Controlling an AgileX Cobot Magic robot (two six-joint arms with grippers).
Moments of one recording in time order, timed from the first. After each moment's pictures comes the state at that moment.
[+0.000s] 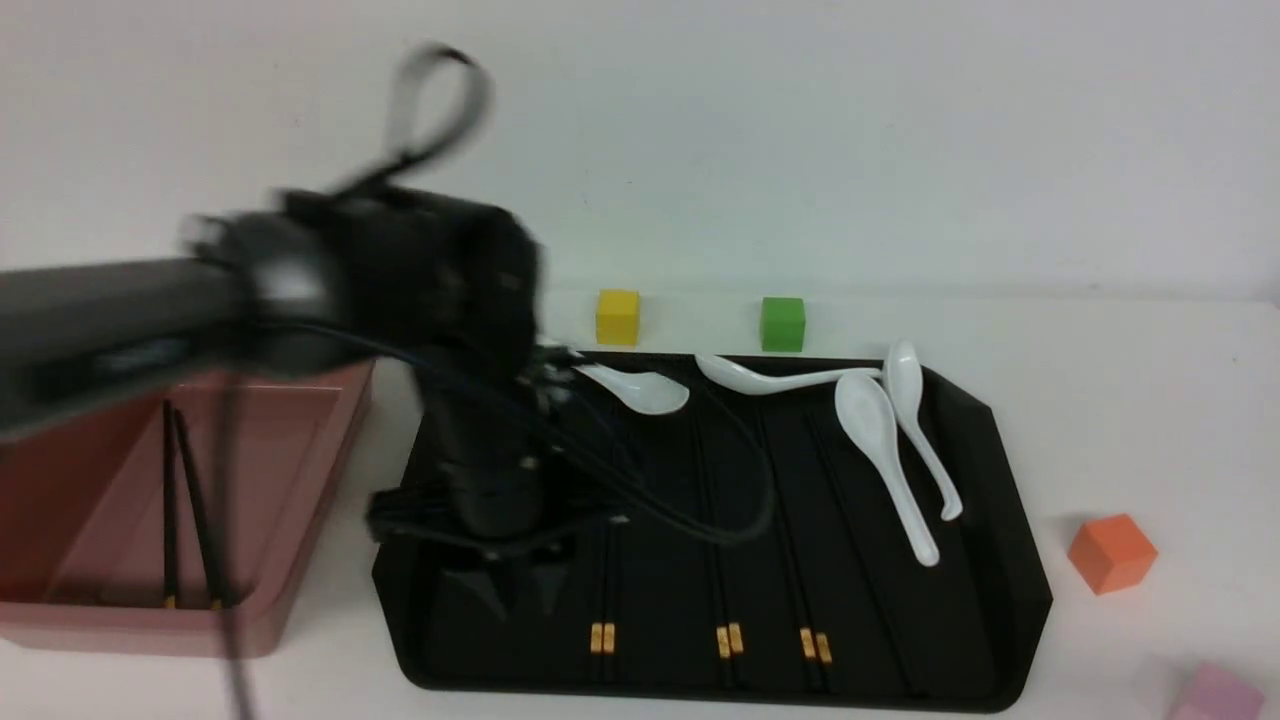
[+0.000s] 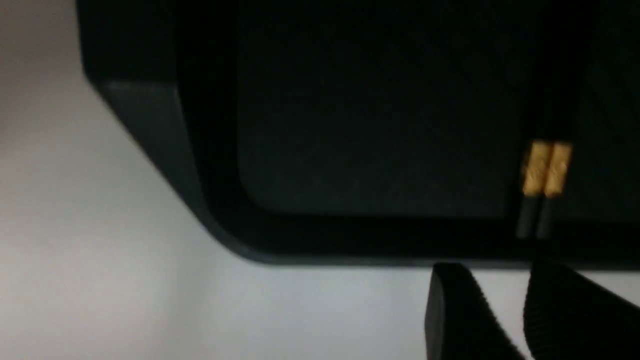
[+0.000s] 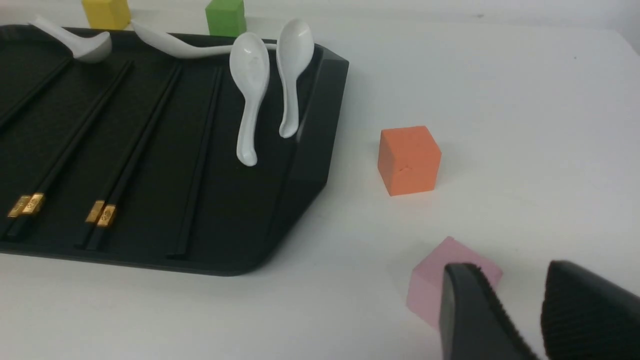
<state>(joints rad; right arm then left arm) 0.06 -0.01 0.02 0.01 0.36 0.03 -0.55 1.96 -1.47 -0.05 1.11 -0.55</state>
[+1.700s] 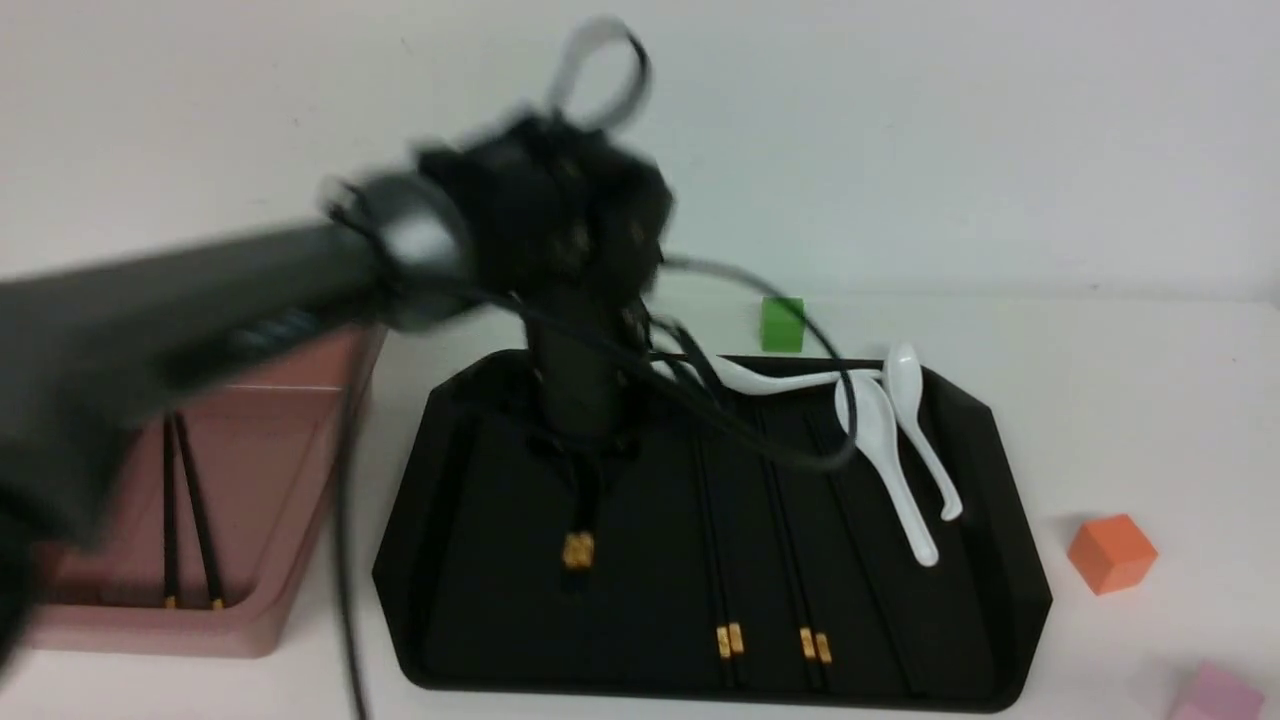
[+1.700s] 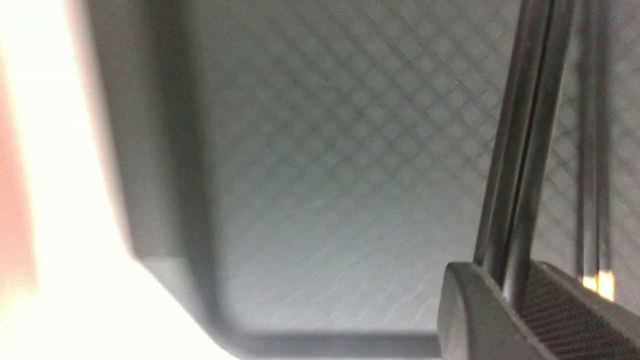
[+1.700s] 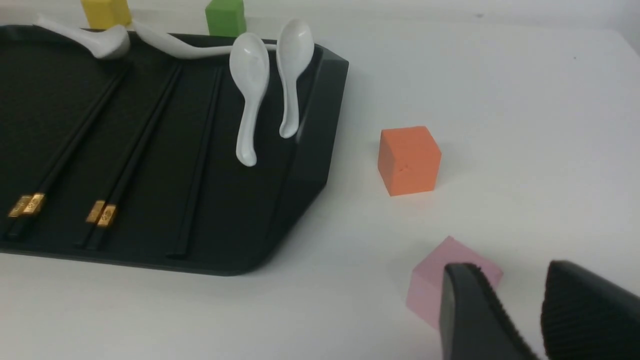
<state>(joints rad) 0.06 -0.01 0.02 0.01 0.36 0.03 -0.62 1.94 -1.70 0.15 1.16 -0.64</state>
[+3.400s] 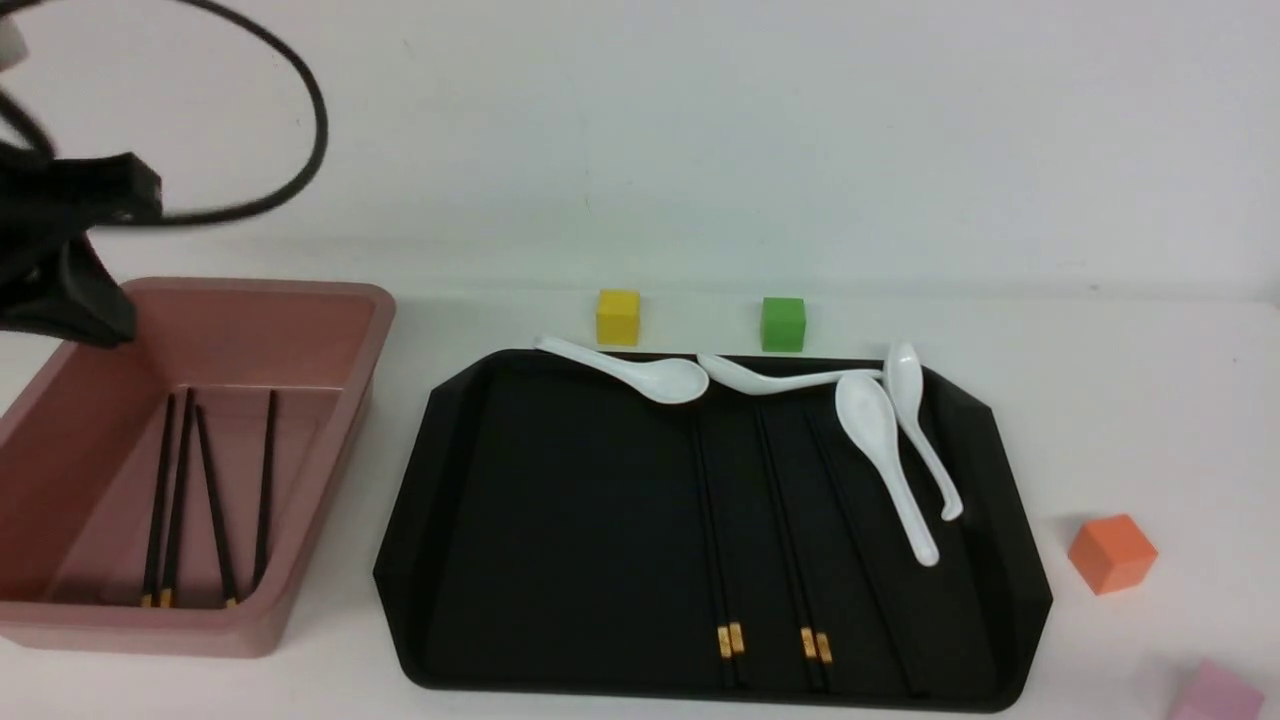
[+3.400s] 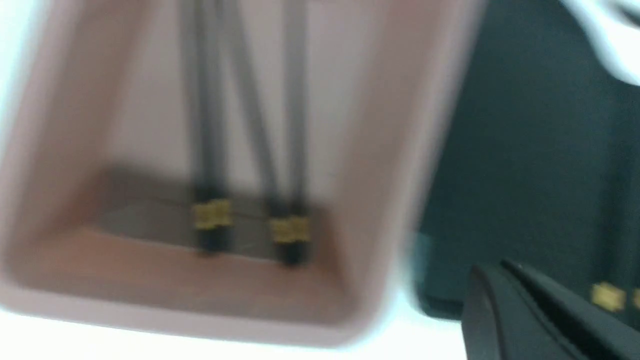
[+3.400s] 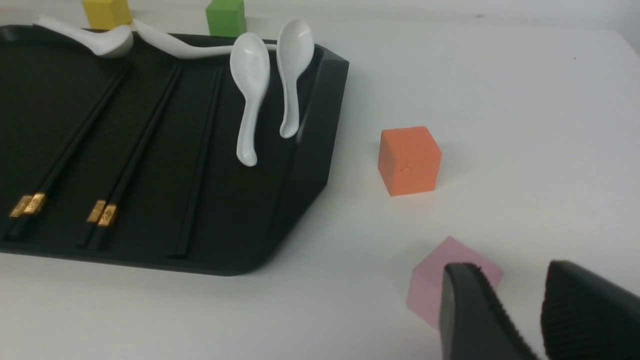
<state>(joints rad) 0.06 -0.01 0.02 0.01 0.36 0.03 0.07 1.29 -1.29 -0.30 1.08 -0.08</state>
